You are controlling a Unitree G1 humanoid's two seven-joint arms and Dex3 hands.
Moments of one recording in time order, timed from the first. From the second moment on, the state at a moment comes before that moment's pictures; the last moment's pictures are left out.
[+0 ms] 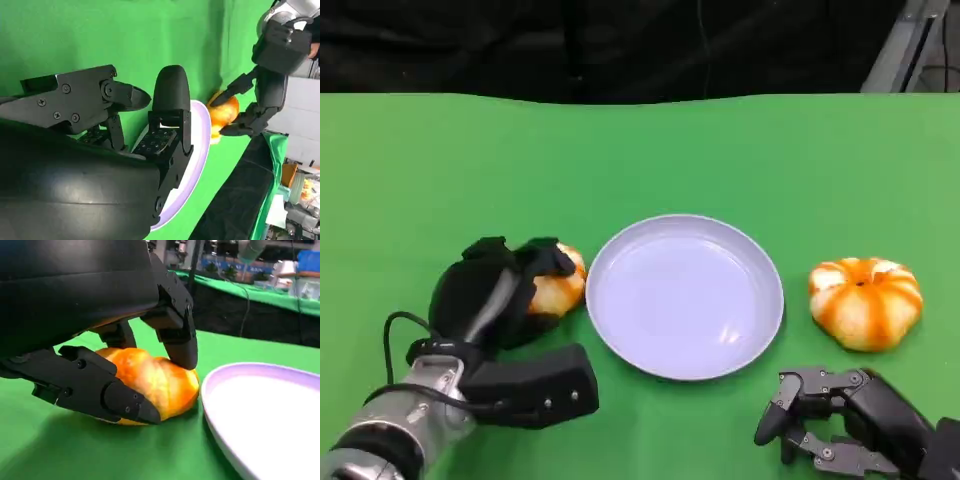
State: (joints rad) left arm -0.64 0.19 -0.50 1.24 0.71 -0.47 0.71; right arm -0.09 -0.16 0.12 0.65 0.00 -0.77 0.46
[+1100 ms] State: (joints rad) left arm -0.56 0.24 -0.44 0.97 0.70 -0.47 0.89; right arm -0.09 -0.16 0.12 0.65 0.00 -0.77 0.47
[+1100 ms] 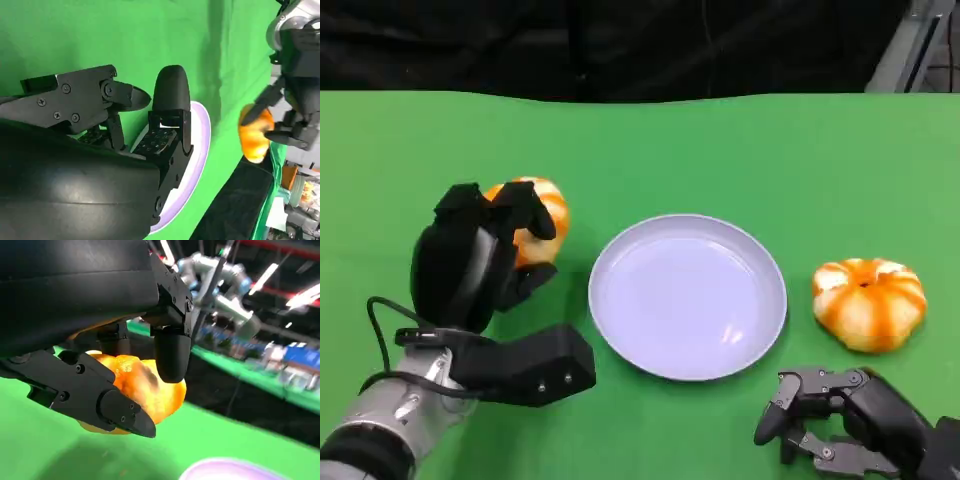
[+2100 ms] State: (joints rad) left arm -0.44 0.20 -0.45 0.64 0.74 -0.57 0.77; right arm -0.11 -0.15 0.13 0.66 -0.02 -0.78 0.44
